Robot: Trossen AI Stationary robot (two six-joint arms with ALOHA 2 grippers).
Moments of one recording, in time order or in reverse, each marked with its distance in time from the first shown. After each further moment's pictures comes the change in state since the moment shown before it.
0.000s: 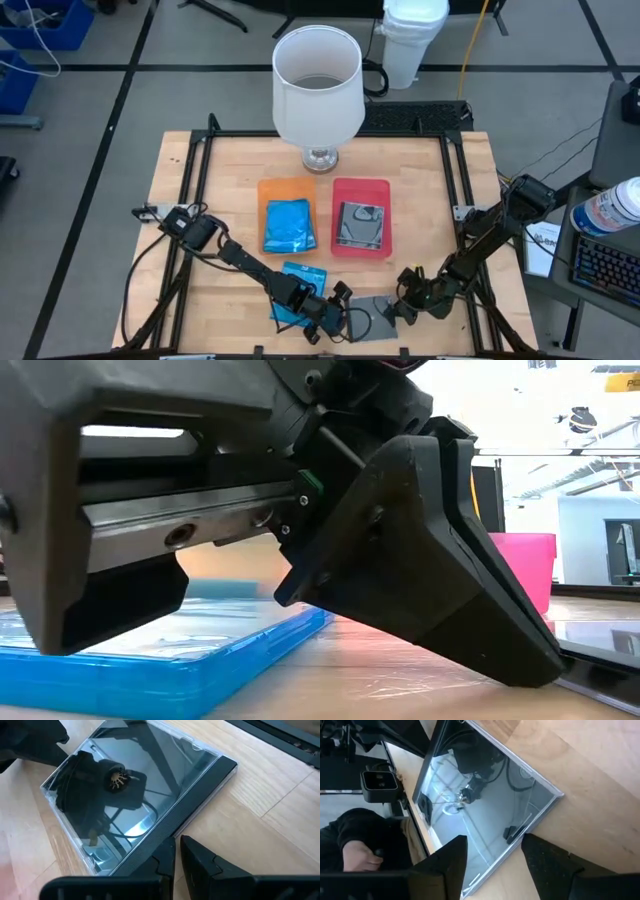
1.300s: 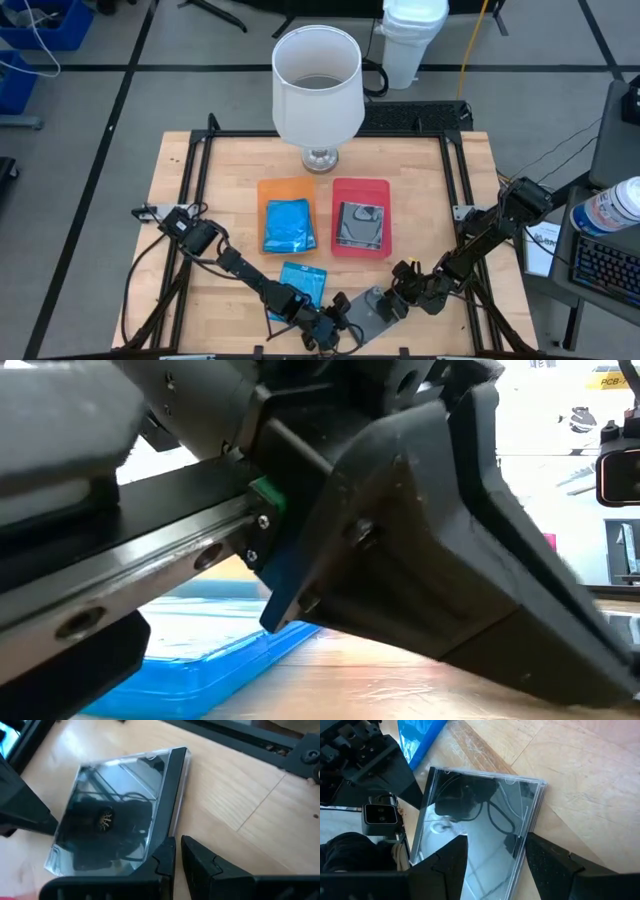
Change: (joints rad) left arm -0.037 0.008 -0.006 0.142 -0.150 0.209; right arm -0.024 0.056 0.005 0.104 0.065 -0.096
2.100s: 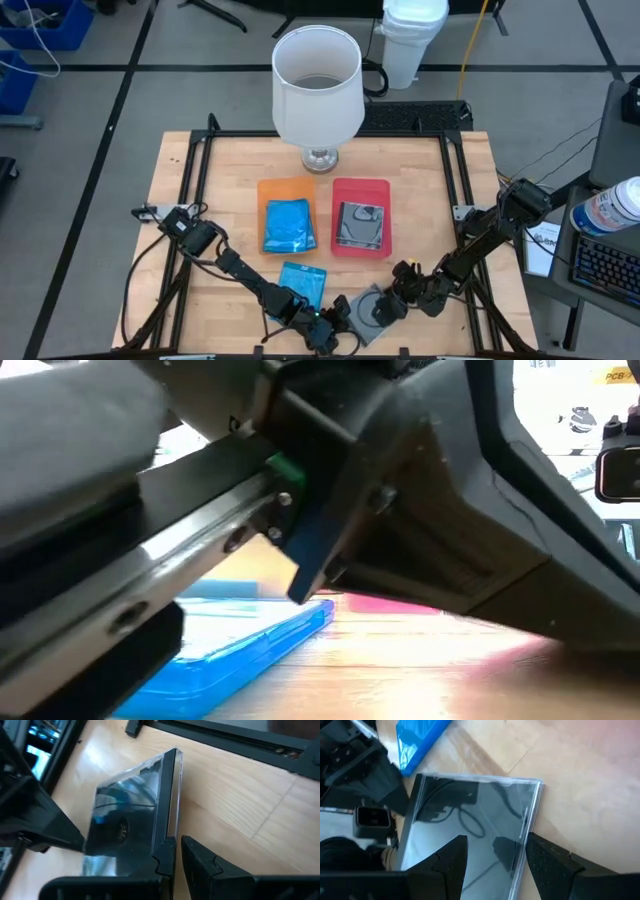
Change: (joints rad) left arm -0.008 0.000 0.001 0.059 -0.106 0.137; right arm 0.001 0.004 0.013 -0.014 0.055 -0.040
